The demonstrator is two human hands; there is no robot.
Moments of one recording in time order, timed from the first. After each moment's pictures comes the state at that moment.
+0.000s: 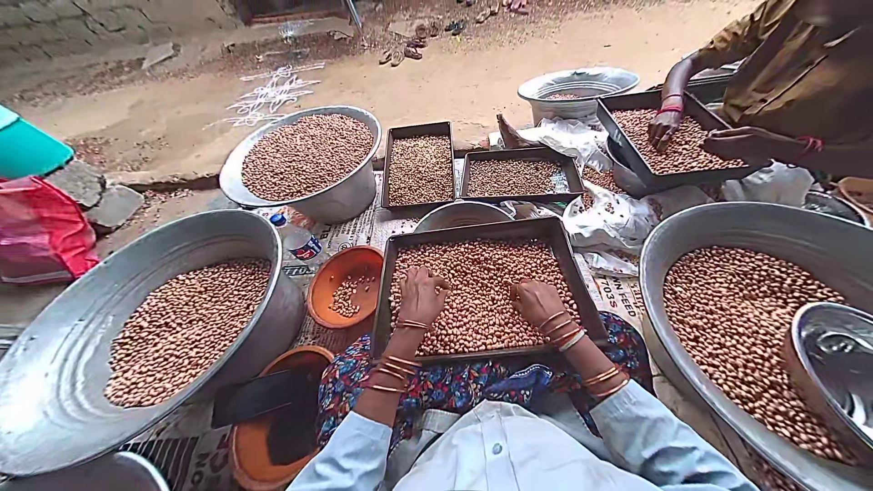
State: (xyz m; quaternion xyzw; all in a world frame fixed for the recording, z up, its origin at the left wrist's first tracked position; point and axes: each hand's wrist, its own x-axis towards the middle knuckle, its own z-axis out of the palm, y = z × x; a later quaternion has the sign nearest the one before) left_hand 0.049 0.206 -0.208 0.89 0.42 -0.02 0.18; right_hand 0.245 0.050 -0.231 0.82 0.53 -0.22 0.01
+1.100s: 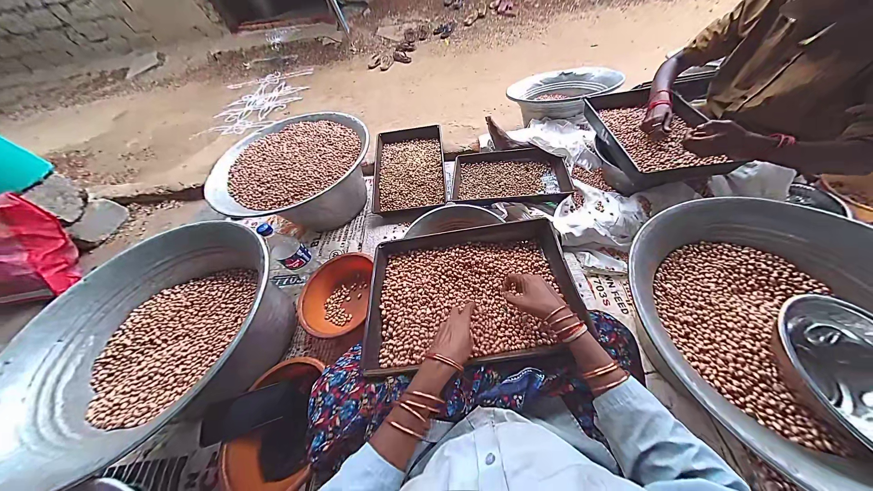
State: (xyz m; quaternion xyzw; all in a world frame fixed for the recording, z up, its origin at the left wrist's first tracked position) left_hand 0.075 0.127 -0.219 0.87 0.37 -0.14 0.31; right_hand 0.276 0.043 -0.231 0.79 0.50 -0.29 -0.22
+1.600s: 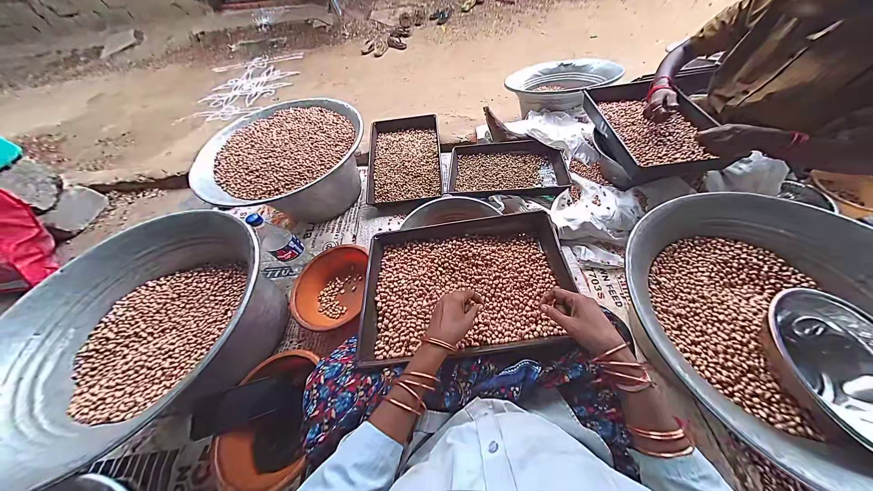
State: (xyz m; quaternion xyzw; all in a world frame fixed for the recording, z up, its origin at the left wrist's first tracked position) left_hand 0.079 0.148 -0.236 0.88 0.31 0.01 0.37; right_hand 0.270 -0.051 -0.219 0.80 0.41 -0.27 -0.35
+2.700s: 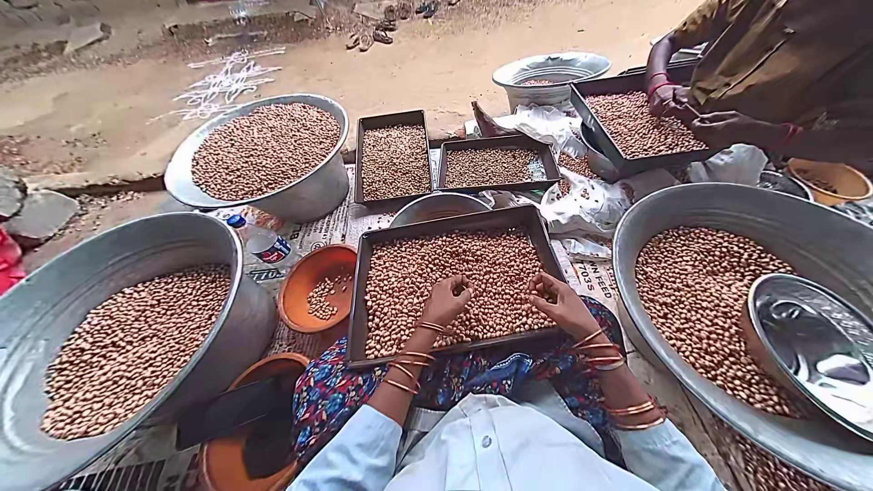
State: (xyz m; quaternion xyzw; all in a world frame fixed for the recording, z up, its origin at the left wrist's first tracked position) left_hand 0.095 0.166 -0.250 0.83 0.31 0.03 0.47; right_hand 0.274 -0.040 -0.242 0.73 0.39 -0.30 -0.47
